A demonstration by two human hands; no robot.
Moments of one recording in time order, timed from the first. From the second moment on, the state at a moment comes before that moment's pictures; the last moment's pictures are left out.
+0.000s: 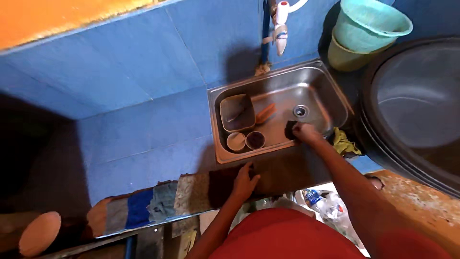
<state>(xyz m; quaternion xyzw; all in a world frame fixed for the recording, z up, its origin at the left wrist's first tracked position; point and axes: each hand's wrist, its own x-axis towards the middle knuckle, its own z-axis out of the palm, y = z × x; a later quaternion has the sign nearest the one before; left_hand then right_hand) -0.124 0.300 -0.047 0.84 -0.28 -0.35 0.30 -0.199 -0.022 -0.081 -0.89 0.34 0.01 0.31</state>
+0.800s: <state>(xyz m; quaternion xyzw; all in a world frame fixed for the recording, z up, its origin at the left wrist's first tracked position) 0.010 0.090 -0.027 0.84 -0.44 -0.18 0.25 -0.171 -0.070 -0.035 -0.55 0.45 -0.19 0.68</state>
